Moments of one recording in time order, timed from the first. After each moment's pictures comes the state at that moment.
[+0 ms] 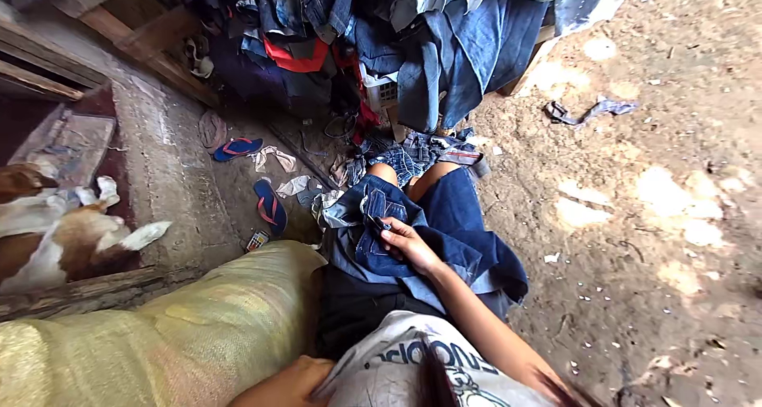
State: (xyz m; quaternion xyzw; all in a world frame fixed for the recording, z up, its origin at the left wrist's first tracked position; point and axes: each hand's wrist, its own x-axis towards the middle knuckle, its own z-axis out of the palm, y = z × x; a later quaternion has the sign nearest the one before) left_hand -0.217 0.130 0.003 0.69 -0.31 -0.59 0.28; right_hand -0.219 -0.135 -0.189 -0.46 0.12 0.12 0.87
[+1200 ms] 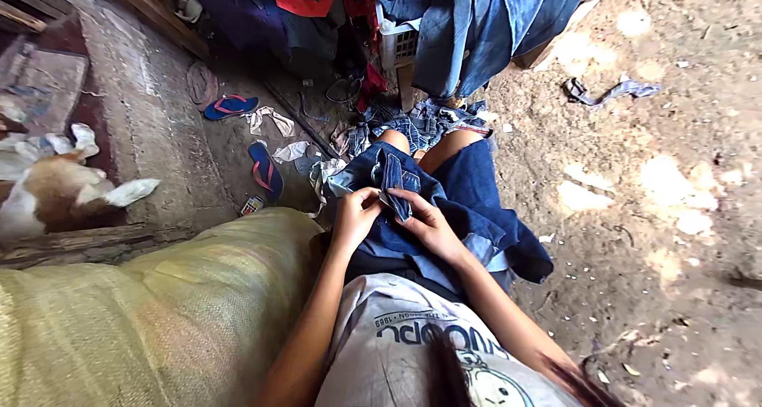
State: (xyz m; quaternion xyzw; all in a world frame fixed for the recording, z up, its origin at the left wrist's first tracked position) left_hand -0.153 0.017 -0.121 0.83 -0.10 -0.25 0.48; right_hand -0.245 -0.138 -0.182 -0.68 0.04 0.00 0.74
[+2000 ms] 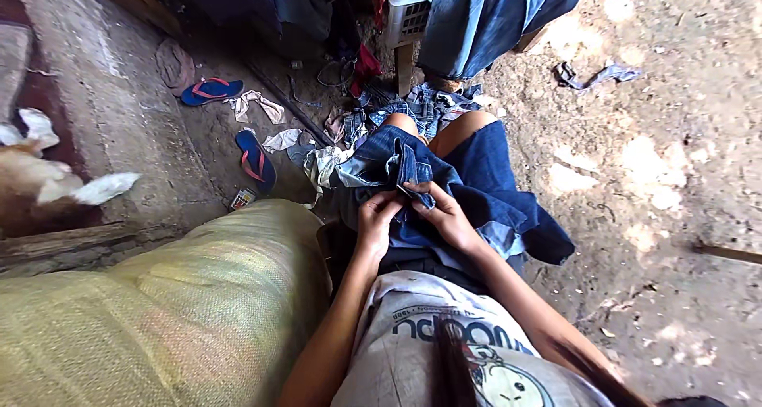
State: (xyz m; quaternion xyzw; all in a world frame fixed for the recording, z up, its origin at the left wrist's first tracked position) left_hand -0.192 0.025 -0.158 0.59 0.11 -0.28 0.75; right_hand -0.251 -0.120 -0.174 -0.68 0.11 0.02 0.73
